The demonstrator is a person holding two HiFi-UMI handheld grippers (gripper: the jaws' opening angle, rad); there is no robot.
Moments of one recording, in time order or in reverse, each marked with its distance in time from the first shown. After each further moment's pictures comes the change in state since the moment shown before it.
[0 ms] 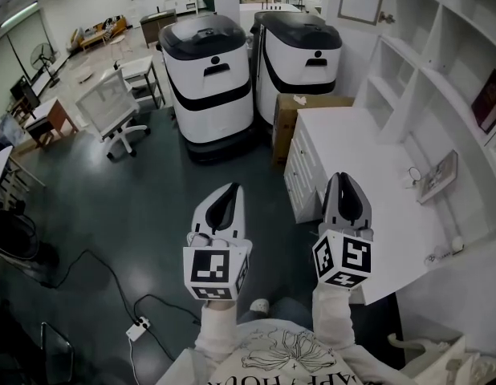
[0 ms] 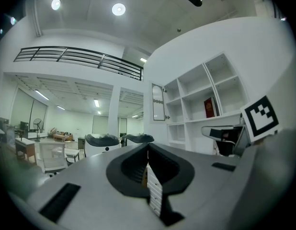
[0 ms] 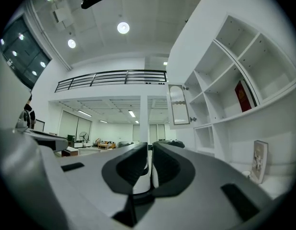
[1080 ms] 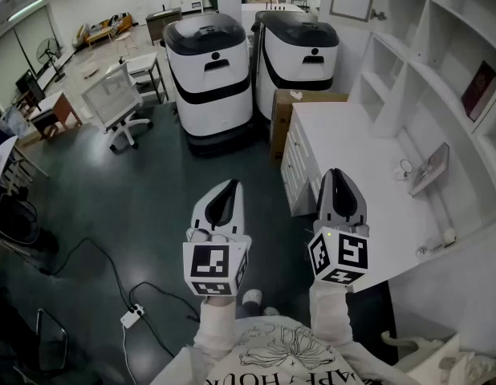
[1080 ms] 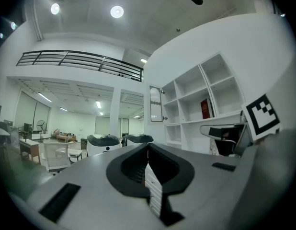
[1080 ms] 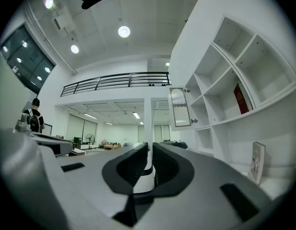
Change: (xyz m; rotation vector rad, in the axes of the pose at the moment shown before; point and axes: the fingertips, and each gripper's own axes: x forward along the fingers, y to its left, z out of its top) left arm -0.051 -0.060 0.005 0.007 0.003 0.031; right arm -0.066 -0.019 0.014 0.015 -0.010 0.063
